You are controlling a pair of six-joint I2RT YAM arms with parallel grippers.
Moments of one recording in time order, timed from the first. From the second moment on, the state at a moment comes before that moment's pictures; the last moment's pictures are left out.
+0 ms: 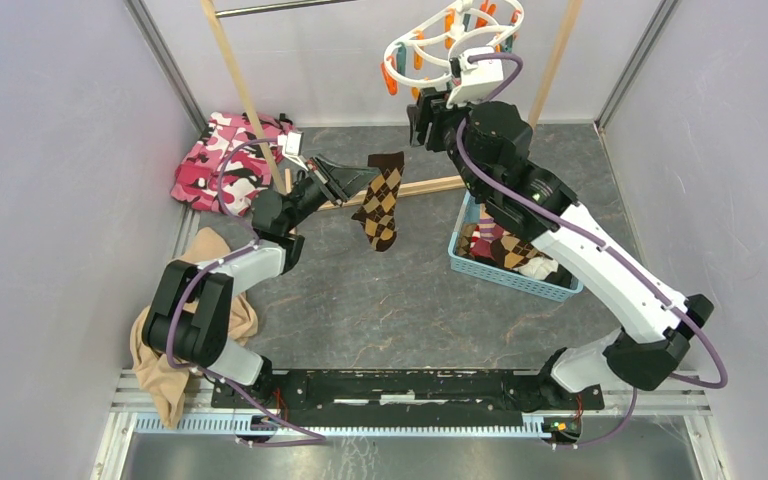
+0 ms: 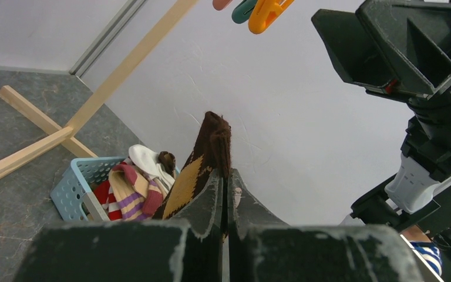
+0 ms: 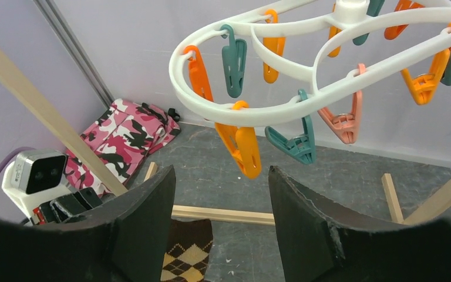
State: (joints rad) left arm -0.33 1.51 0.73 1.29 0.63 -1.18; right arm 0.81 1.45 1.73 -0.27 0.51 0.13
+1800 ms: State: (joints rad) left arm -0.32 1.37 0.75 1.06 0.76 -0.79; right arm 0.49 1.23 1.01 0.63 -0.08 -0.48
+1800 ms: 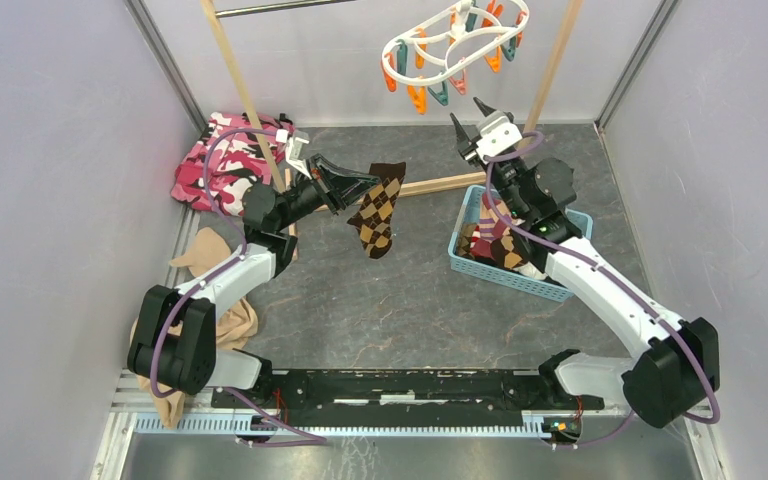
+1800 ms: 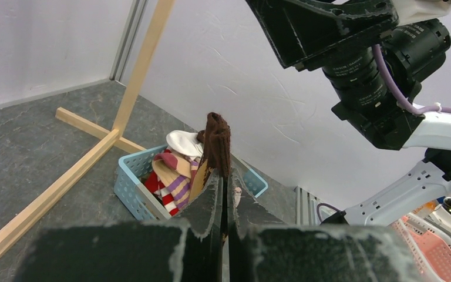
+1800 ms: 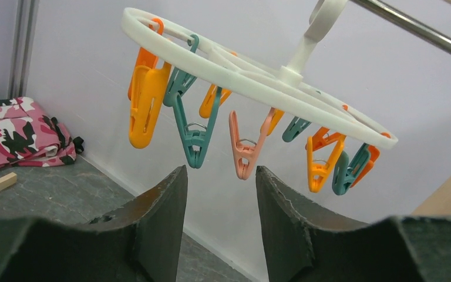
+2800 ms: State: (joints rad) left arm -0.32 1.40 0.76 1.03 0.76 -0.75; right arm 0.49 1.40 1.13 0.70 0.04 -0.53
